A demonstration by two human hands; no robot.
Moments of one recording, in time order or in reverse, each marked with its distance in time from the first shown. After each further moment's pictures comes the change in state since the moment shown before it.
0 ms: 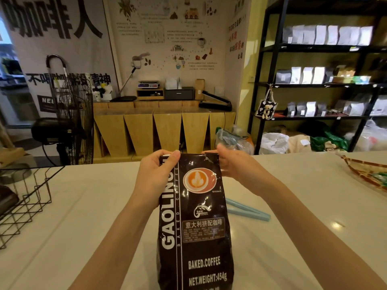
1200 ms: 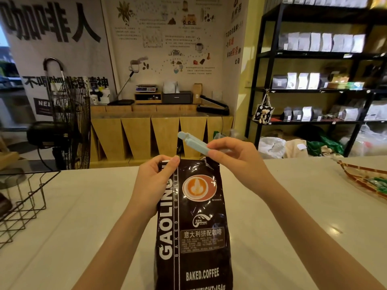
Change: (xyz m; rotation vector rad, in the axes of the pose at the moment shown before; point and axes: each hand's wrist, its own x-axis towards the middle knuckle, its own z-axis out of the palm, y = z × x) left_hand 0.000 0.000 0.000 -0.053 -0.038 0.040; right_hand -0.015 -0.032 0.009 -0.346 0.239 -0.403
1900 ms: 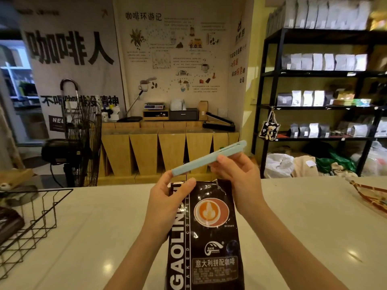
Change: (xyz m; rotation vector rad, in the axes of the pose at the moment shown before) left_hand -0.006 0.003 0.004 -0.099 0.000 0.112; right_hand 0.013 0.002 0.029 0.715 0.255 0.096
